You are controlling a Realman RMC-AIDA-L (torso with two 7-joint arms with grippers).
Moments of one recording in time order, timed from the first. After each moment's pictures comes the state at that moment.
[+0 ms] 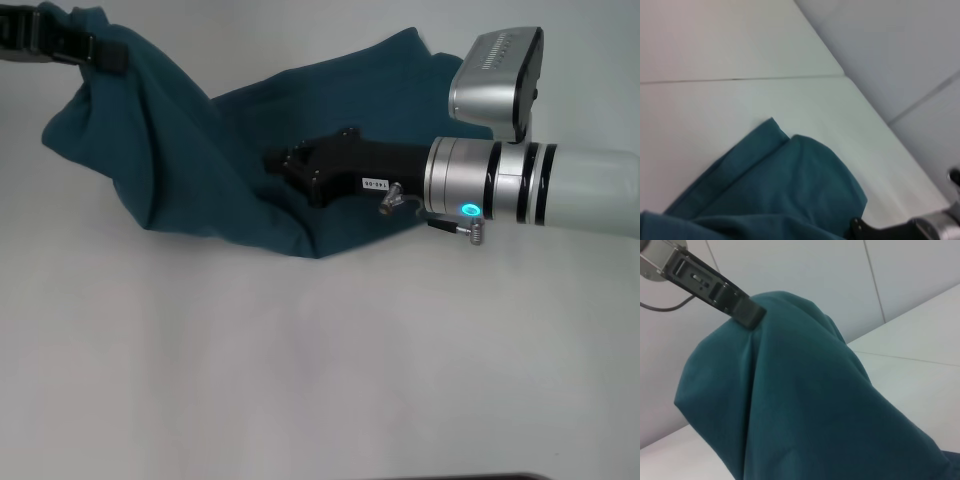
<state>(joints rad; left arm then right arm) -0.73 -1.85 -2.46 -0.89 -0.95 1.81 -2.32 0.85 2.11 -0.67 0.05 -1.78 -1.12 1.02</state>
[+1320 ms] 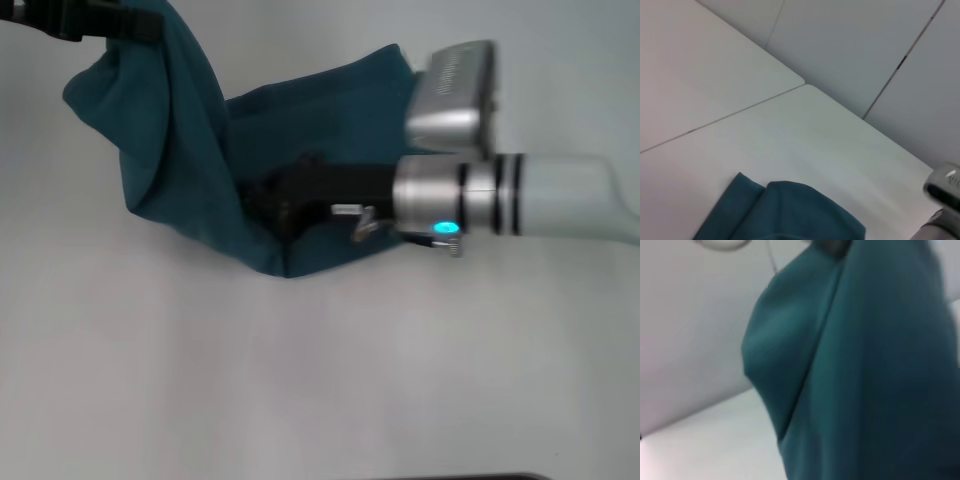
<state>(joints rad) -0.74 -1.92 -2.46 -1.05 -0.98 1.84 -2.17 0.92 2.09 -0.56 0.16 -1.93 -1.12 0.95</state>
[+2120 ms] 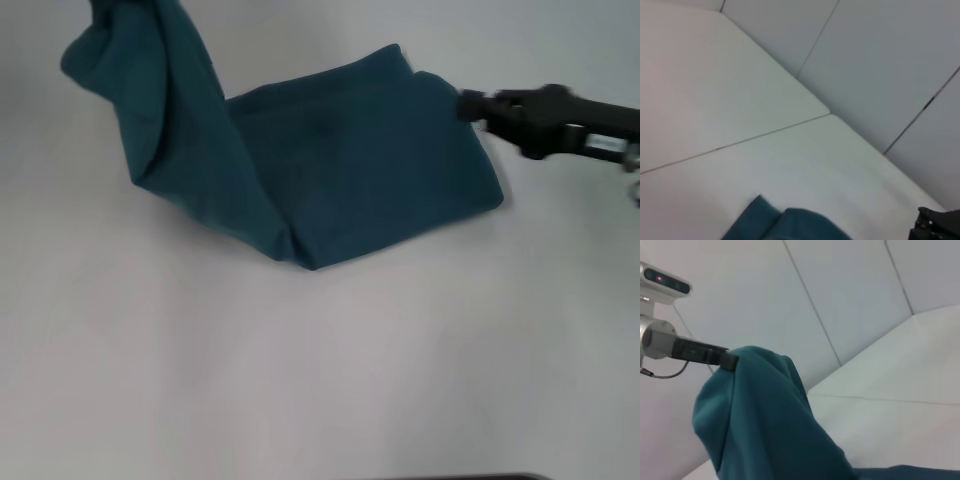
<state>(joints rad) -0.74 -1.92 -2.49 -1.06 -1.01 1.78 -2.27 0.48 2.09 -0.57 -0.65 -1.92 -1.59 1.54</state>
